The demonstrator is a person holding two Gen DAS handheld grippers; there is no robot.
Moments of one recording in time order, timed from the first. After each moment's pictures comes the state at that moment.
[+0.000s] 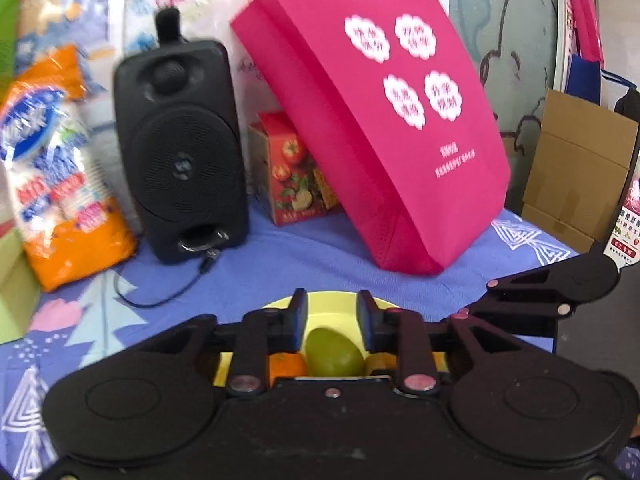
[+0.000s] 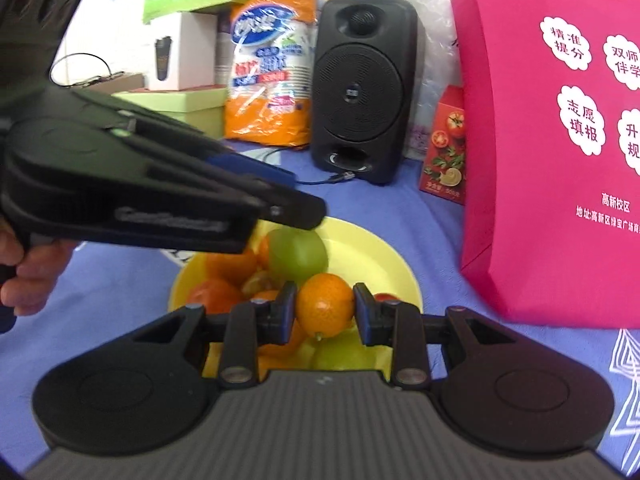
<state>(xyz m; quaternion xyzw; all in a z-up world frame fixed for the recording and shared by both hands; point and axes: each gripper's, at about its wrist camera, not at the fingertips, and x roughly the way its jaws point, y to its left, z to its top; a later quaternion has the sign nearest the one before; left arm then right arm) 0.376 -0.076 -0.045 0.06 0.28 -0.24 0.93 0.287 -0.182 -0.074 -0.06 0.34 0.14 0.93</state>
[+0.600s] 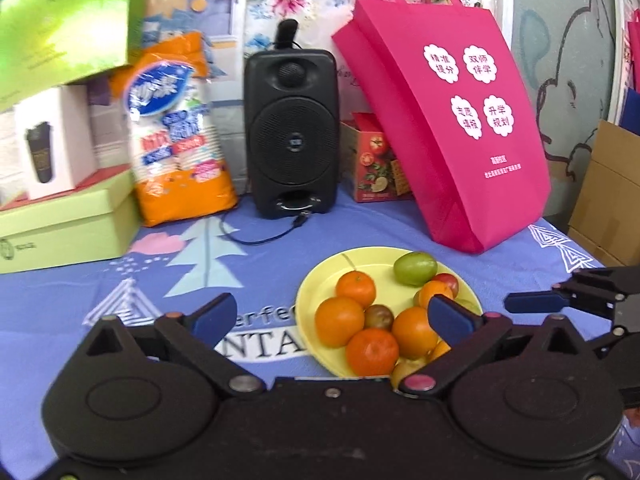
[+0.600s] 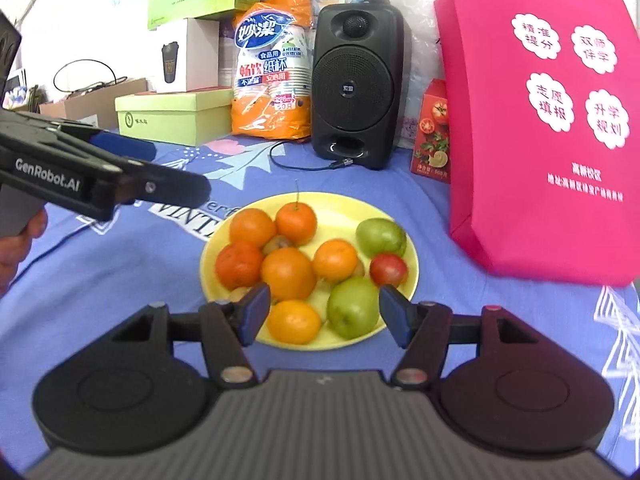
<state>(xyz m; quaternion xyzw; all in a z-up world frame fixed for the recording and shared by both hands) 0.295 -0.010 -0.029 0.02 0.27 -0.13 0.95 0.224 -0.185 -0.063 -0.04 0.34 0.13 0.93</state>
